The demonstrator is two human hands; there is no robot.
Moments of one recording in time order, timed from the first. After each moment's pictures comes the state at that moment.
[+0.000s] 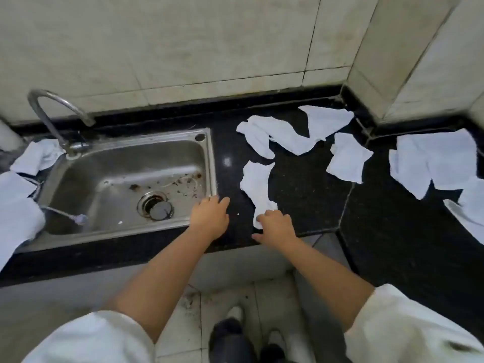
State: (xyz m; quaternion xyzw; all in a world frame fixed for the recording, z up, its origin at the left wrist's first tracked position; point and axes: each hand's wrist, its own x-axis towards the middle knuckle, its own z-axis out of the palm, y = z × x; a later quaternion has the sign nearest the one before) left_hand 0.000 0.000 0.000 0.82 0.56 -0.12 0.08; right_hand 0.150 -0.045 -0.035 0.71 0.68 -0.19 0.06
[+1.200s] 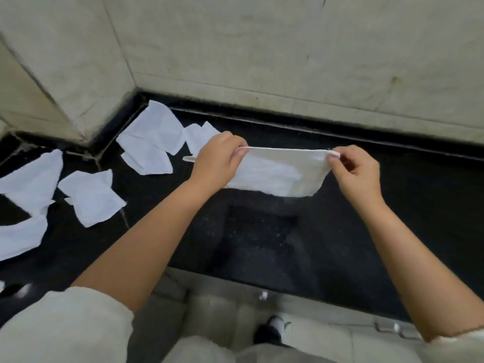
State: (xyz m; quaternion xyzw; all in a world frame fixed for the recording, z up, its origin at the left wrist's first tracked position) left_hand 0.373 -0.133 0.087 0.94 -0.11 0.18 0.26; right_hand 0.372 -0.376 0.088 0.89 0.07 0.21 -0.41
